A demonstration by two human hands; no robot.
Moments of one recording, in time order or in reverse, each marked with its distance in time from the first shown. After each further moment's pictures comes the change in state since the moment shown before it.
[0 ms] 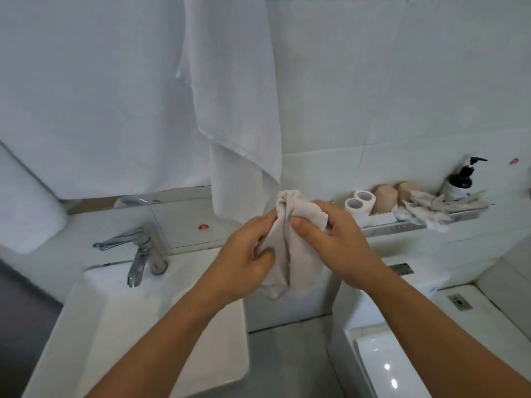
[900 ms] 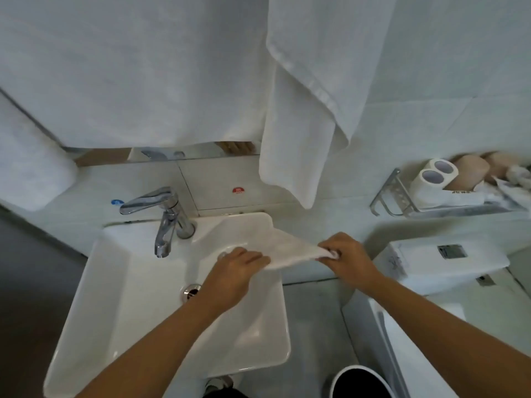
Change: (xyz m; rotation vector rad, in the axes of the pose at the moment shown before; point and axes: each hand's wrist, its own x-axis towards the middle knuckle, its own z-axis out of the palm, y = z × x) left_hand -0.077 -0.264 -0.023 0.675 -0.118 0.058; right_hand 0.028 0.253 0.085 -0.542 -0.258 0.018
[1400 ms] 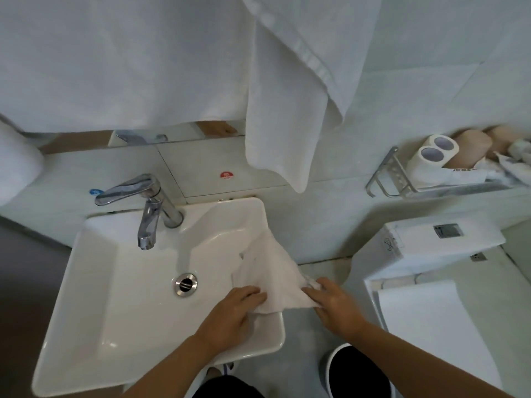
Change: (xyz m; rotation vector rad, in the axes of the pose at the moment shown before) left_hand -0.089 0.018 0.079 -0.358 -0.230 -0.180; right_hand -0.115 0.053 0.106 -0.072 -0.253 0.081
